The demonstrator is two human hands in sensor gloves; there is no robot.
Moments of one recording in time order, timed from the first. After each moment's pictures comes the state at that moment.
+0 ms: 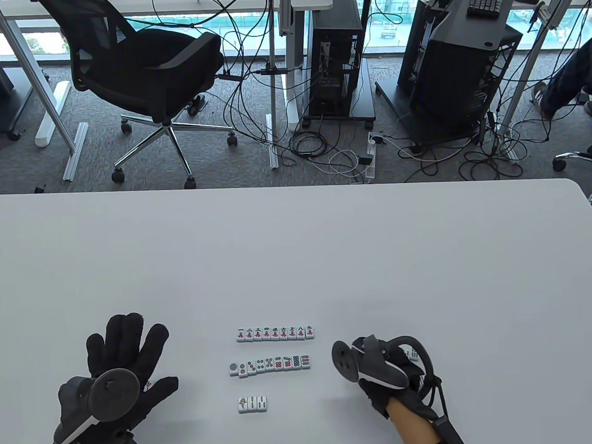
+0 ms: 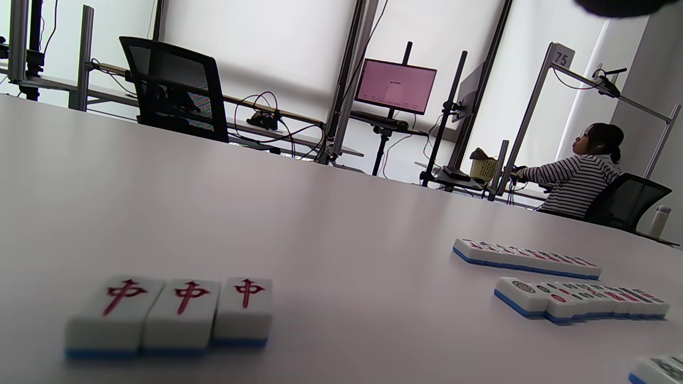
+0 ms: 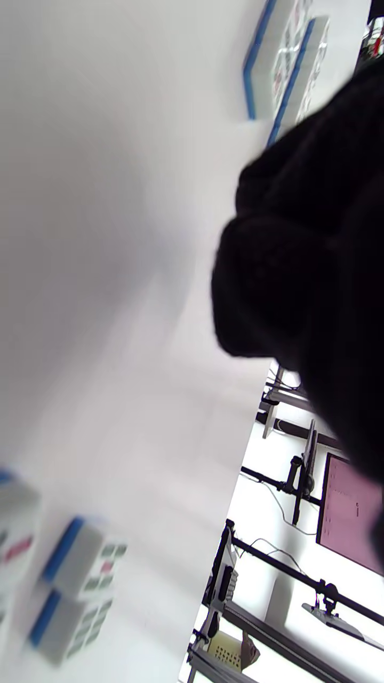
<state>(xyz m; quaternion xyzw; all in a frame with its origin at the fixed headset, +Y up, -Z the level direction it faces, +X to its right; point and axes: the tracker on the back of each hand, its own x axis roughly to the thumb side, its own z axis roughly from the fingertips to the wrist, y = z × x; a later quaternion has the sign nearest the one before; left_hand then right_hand) -0.297 -0.708 -0.211 0.03 -0.09 0.12 0.99 0.093 -0.738 -0.272 -0.19 -0.03 -0.98 0.09</state>
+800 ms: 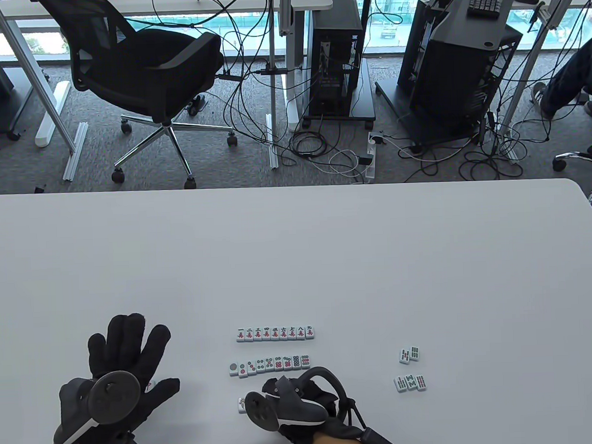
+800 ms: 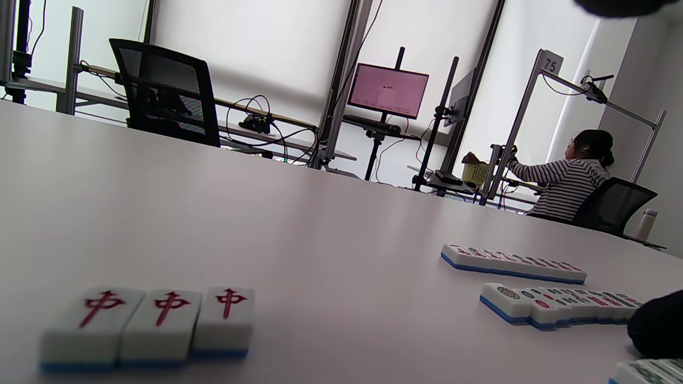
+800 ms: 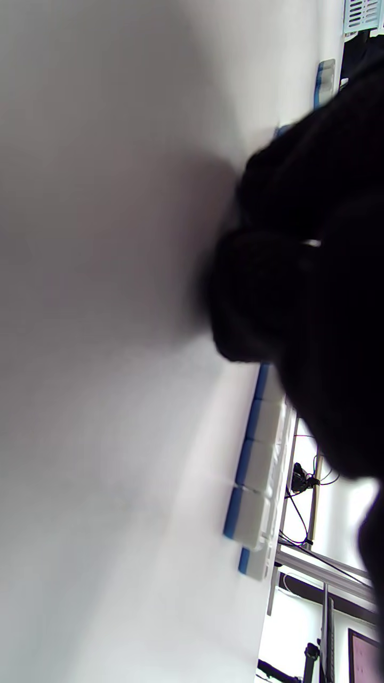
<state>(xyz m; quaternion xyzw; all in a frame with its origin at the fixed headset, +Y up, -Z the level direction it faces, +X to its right) -0.296 -0.709 -0.210 0.04 -0.10 0.13 0.99 -0.023 -0.769 -0.226 -0.33 -0.05 -0.94 0.06</state>
